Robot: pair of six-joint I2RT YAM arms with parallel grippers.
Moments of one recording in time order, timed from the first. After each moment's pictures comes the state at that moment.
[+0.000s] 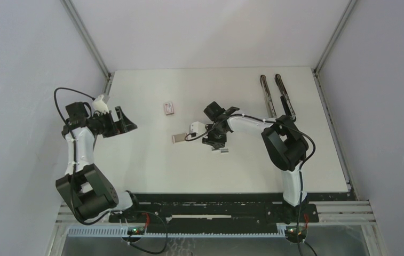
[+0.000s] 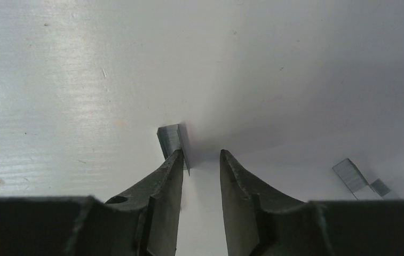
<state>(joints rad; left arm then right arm) 0.48 1.32 1.03 -0.70 0.74 0.15 0.71 2.00 1.40 -0.68 -0.28 -0.80</state>
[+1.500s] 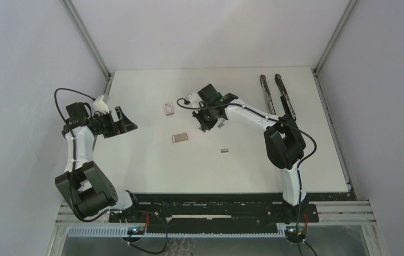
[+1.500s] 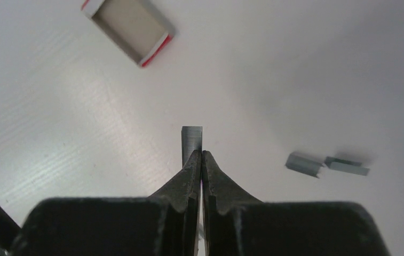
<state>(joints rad) 0.49 1.34 1.03 -0.70 0.76 0.15 0.69 2.04 1.65 -0.68 -0.24 -0.25</state>
